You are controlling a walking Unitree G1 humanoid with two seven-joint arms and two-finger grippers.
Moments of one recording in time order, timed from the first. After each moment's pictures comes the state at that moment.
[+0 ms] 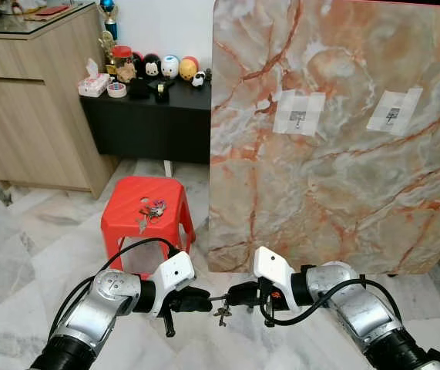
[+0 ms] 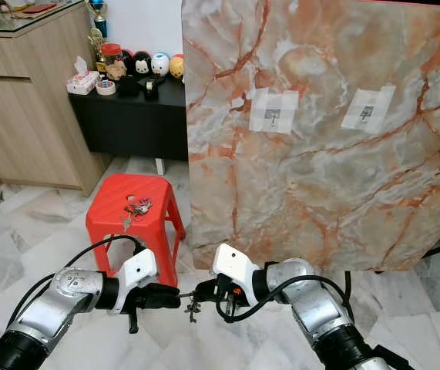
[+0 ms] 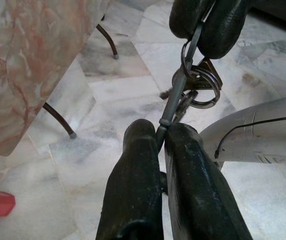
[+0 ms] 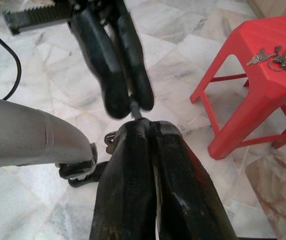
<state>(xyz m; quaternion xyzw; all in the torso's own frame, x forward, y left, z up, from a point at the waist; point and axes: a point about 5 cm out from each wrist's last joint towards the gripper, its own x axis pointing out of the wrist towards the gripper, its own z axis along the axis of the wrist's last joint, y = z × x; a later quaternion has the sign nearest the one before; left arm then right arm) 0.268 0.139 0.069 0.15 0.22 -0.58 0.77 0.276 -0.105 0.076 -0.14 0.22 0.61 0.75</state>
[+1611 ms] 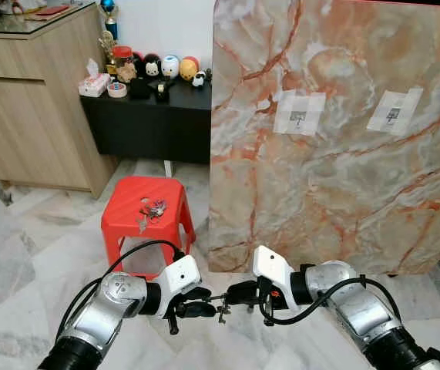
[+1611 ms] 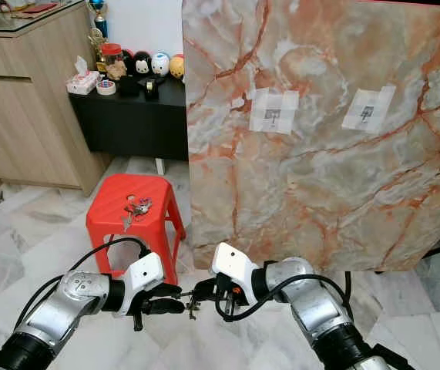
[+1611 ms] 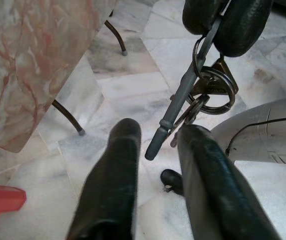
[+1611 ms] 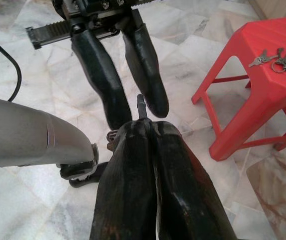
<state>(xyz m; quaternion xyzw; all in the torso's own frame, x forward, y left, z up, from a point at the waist) 0.269 0.133 0.064 0.17 0.22 -0.57 0.78 0.276 -0.104 0.076 -0.14 0.22 0.62 0.74</state>
